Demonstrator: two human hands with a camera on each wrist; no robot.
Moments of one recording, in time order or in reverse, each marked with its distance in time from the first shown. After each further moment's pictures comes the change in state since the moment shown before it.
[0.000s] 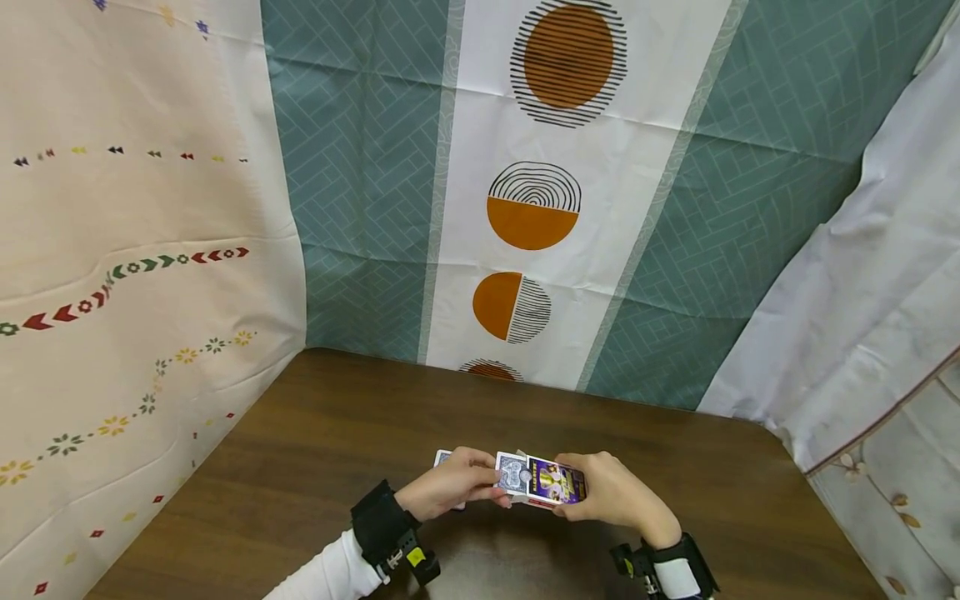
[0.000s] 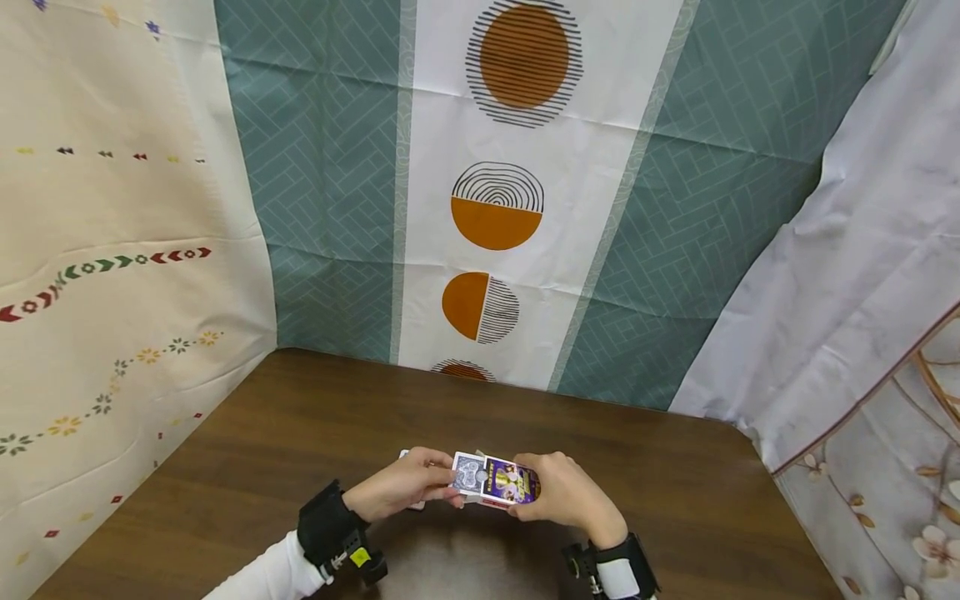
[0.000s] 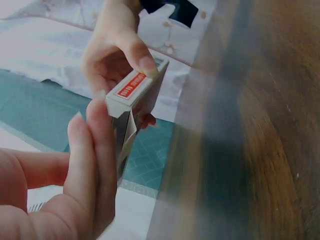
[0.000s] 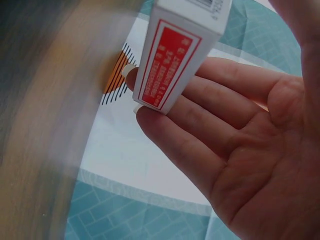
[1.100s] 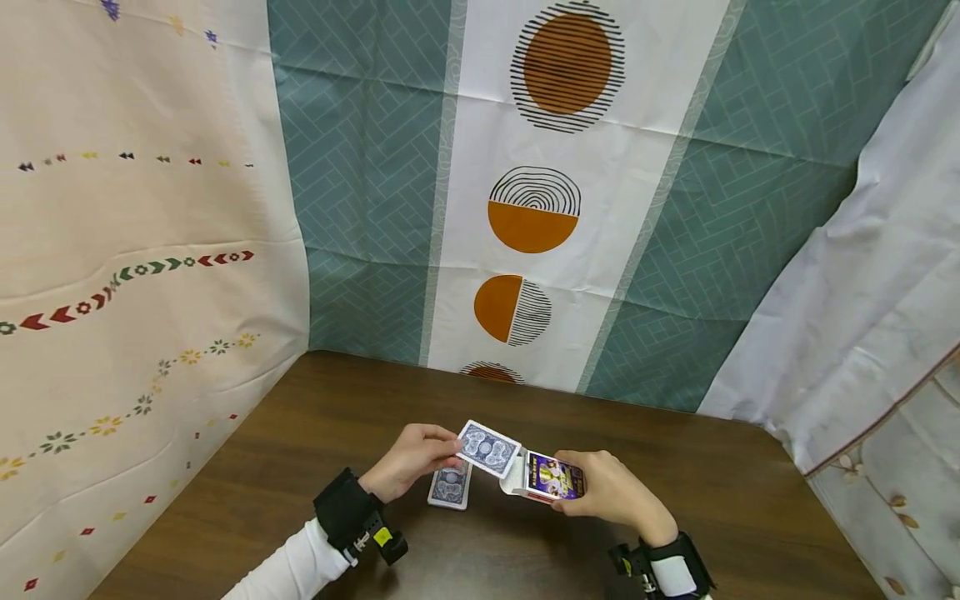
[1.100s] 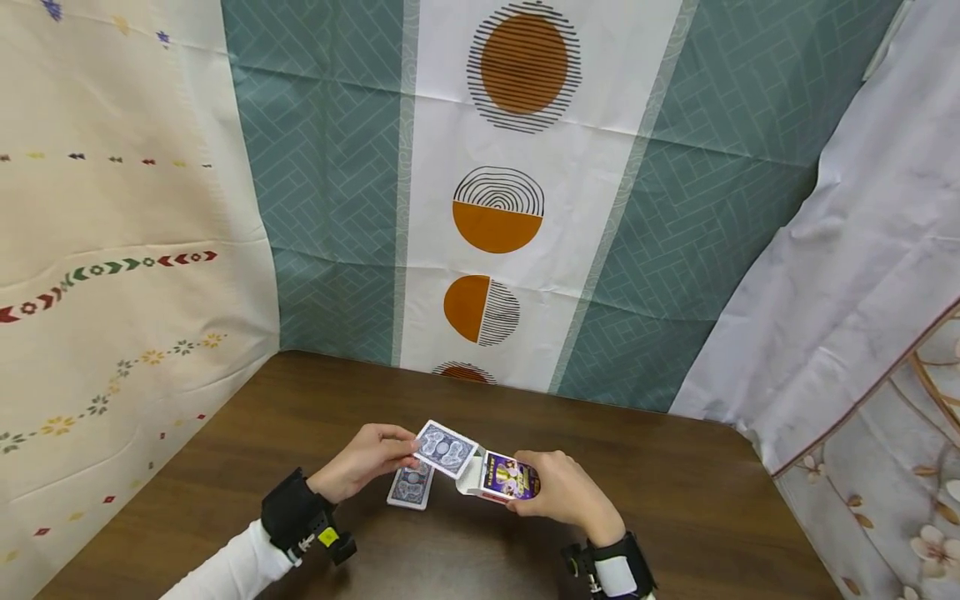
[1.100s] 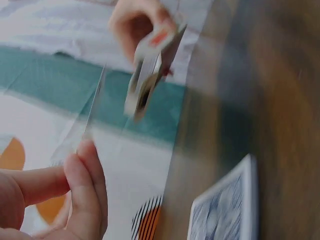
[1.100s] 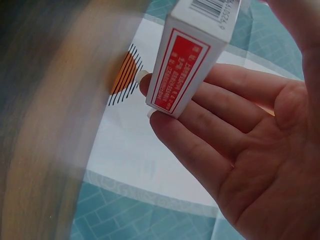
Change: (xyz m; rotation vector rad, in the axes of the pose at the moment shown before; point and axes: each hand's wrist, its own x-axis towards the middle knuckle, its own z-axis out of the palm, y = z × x) left_hand -0.019 0.016 -0.047 0.079 0.316 0.079; right_hand 0.001 -0.001 0.002 -0.020 0.042 0.018
